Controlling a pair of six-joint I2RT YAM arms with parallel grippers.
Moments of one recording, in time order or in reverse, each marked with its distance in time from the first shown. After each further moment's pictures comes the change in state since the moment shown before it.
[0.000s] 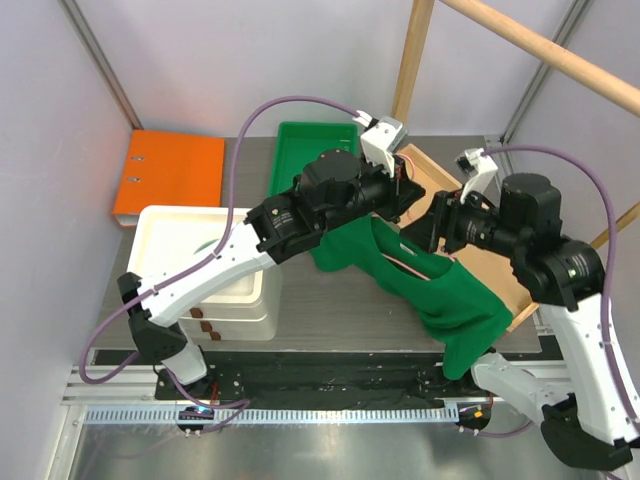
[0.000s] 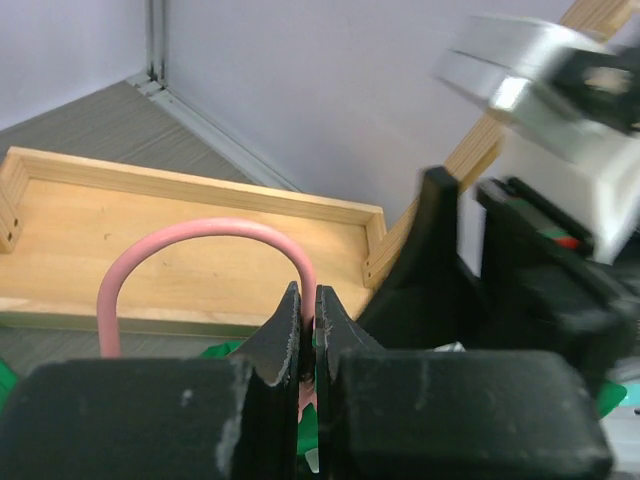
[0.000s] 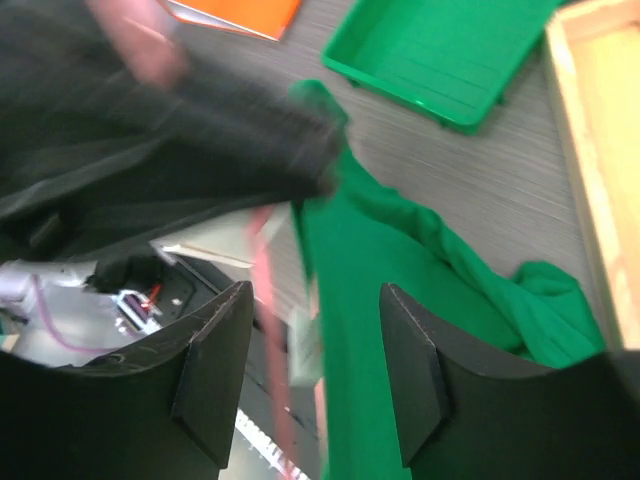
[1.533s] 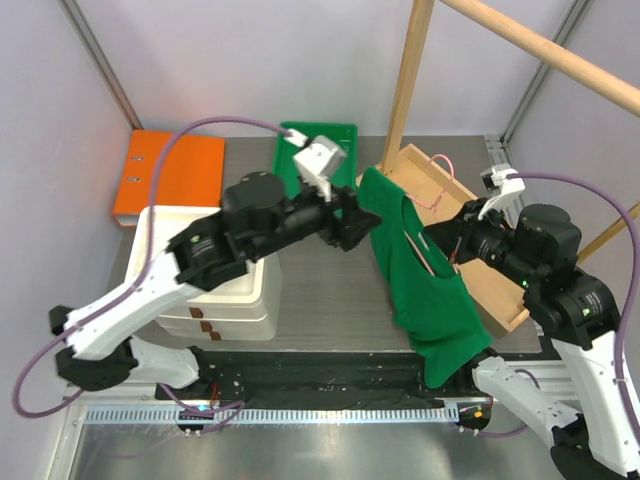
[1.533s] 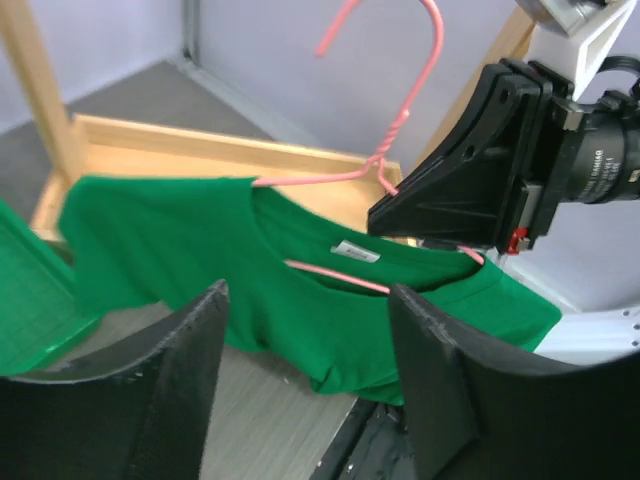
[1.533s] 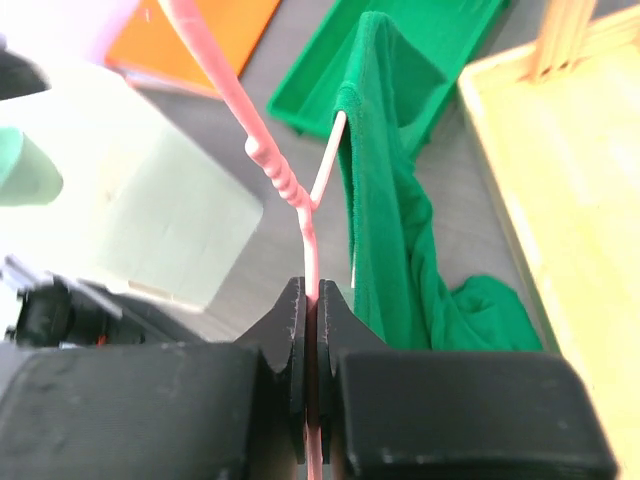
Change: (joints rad) left arm -0.016 -0.267 -0.161 -0.155 -0.014 0.073; right arm 0.047 -0.131 -0.109 0.080 0.221 -0.010
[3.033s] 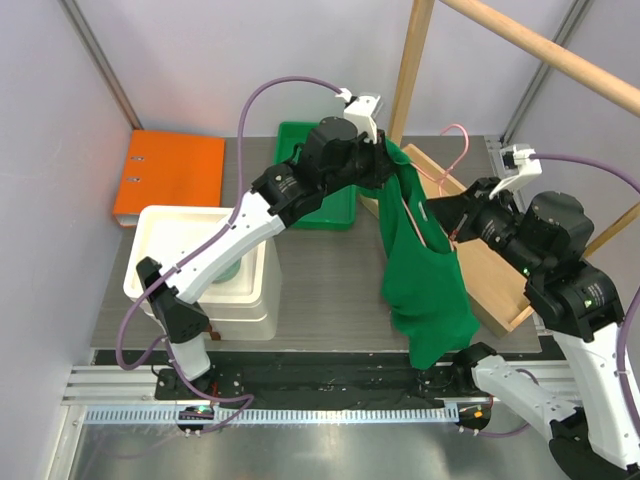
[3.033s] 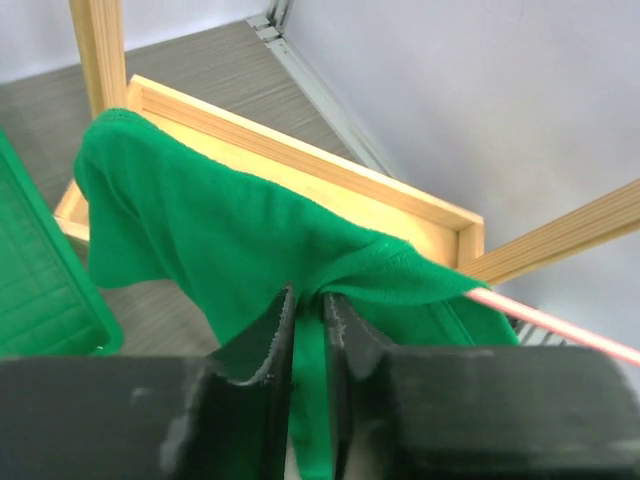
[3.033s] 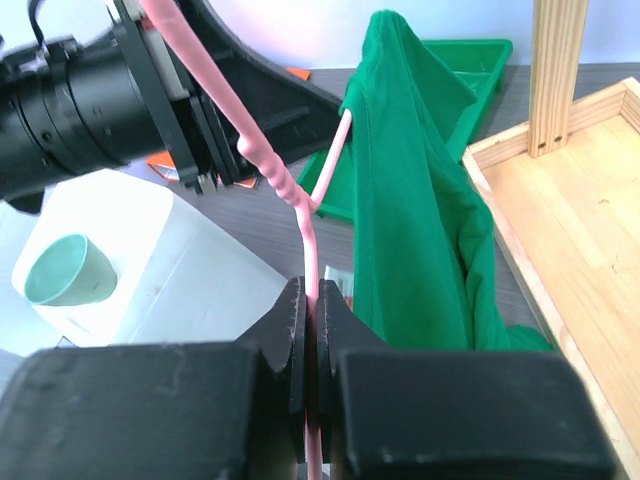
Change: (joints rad) left arm 0.206 0.412 0.309 -0.017 0.007 -0.137; right arm 0.000 0.038 0.077 0.134 0.073 0.119
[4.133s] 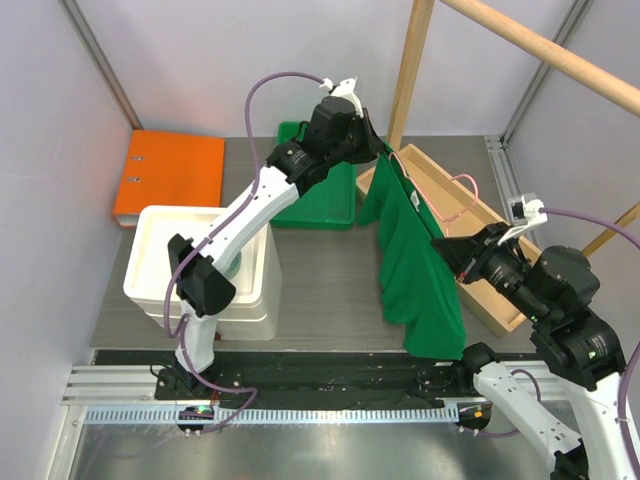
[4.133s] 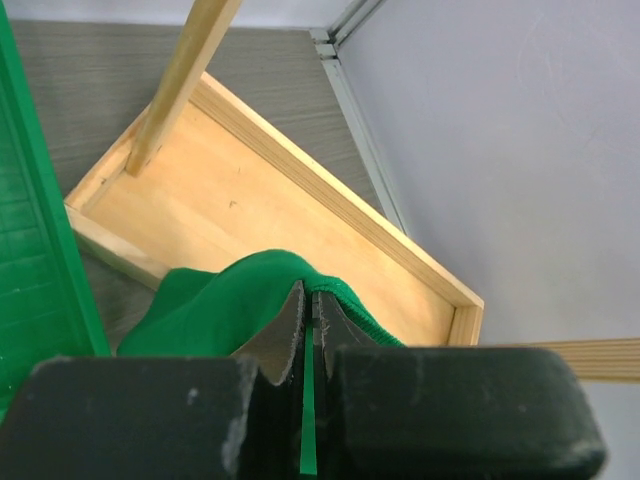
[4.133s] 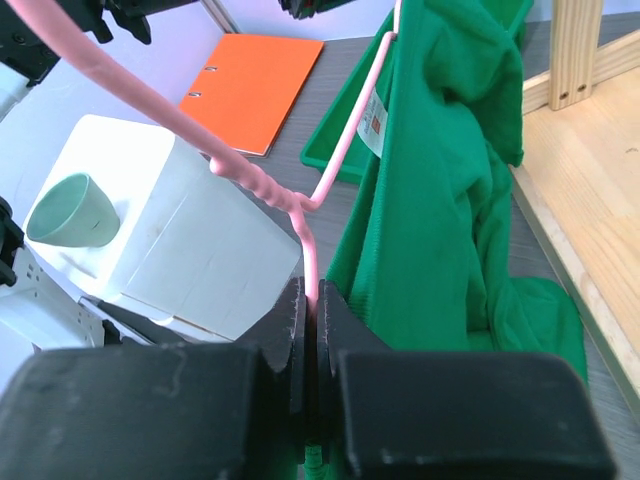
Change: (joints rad) left arm 0.160 0.227 0.179 -0.008 0.030 -0.225; right arm -0.004 -0.276 -0.275 0.011 -0.054 0.041
